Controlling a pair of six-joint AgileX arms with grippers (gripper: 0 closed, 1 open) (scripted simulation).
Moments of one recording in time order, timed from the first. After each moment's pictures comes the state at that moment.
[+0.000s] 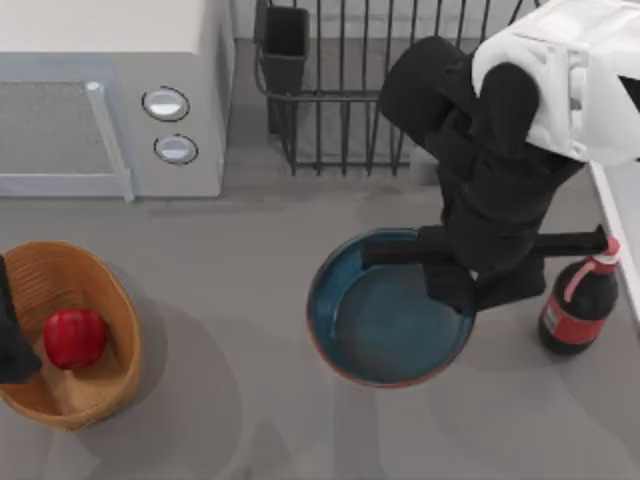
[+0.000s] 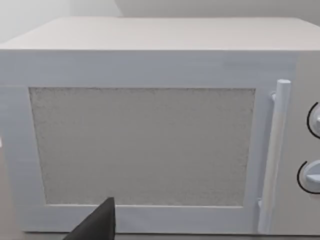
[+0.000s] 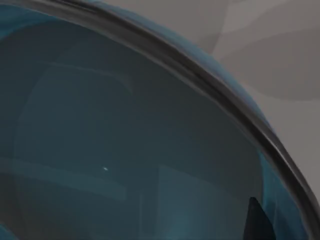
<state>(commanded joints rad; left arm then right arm) 0.00 0.00 0.00 0.00 0.00 0.00 0.69 1.81 1.47 -1.19 0.03 0.65</state>
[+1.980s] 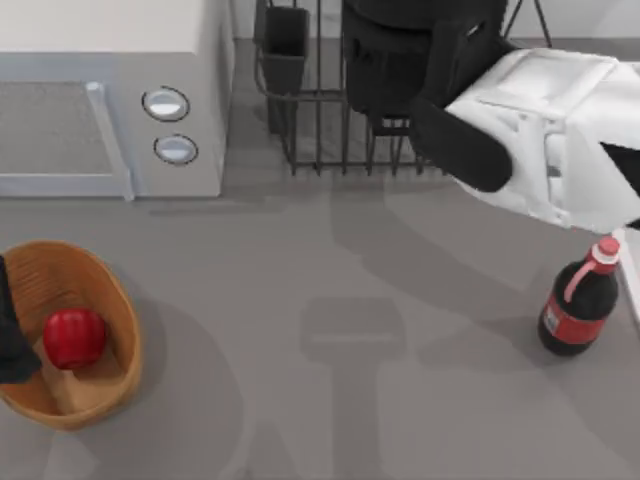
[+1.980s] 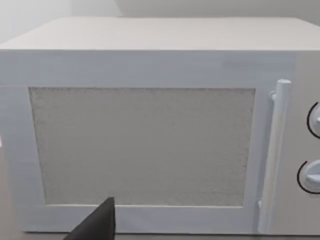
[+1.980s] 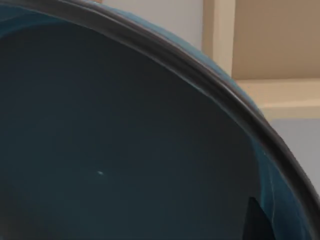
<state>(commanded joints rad) 0.00 0.00 0.00 0.00 0.00 0.00 0.83 1.77 1.40 0.36 0.88 0.03</state>
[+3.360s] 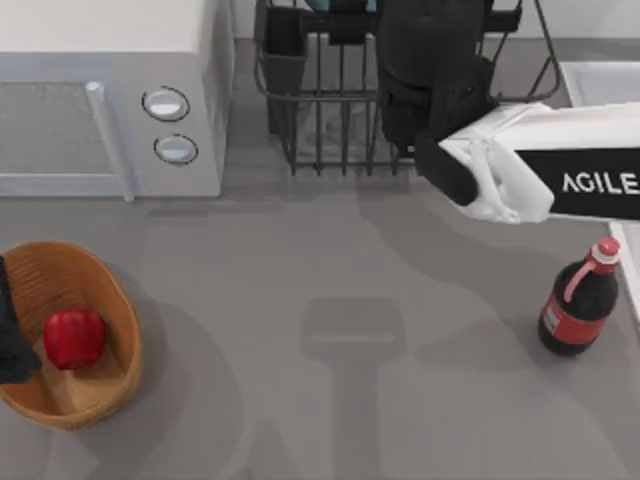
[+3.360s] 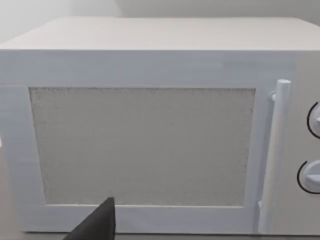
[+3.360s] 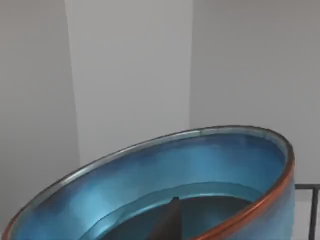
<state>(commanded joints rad) 0.00 0.00 0.00 0.00 0.00 0.00 0.63 2.04 1.33 0.70 0.67 0.02</state>
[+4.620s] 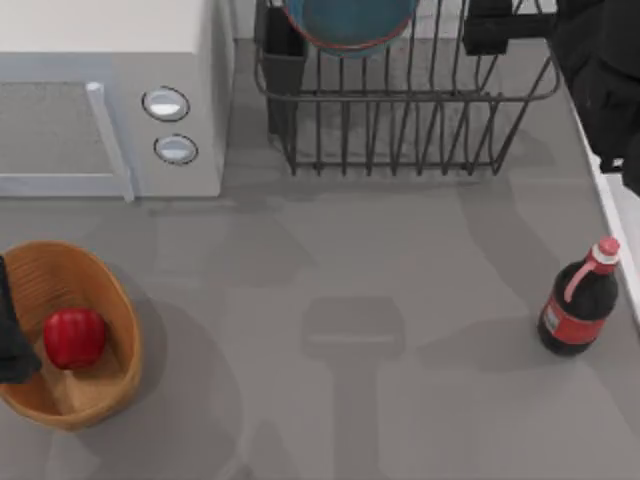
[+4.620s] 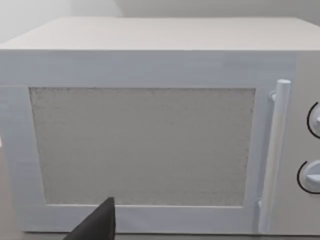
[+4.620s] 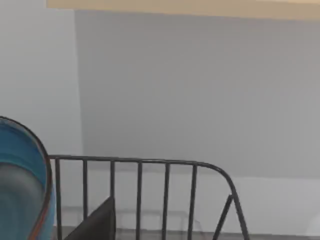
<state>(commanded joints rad) 0.00 0.00 0.00 0.00 0.00 0.00 0.46 1.56 0.96 0.50 0.48 0.01</state>
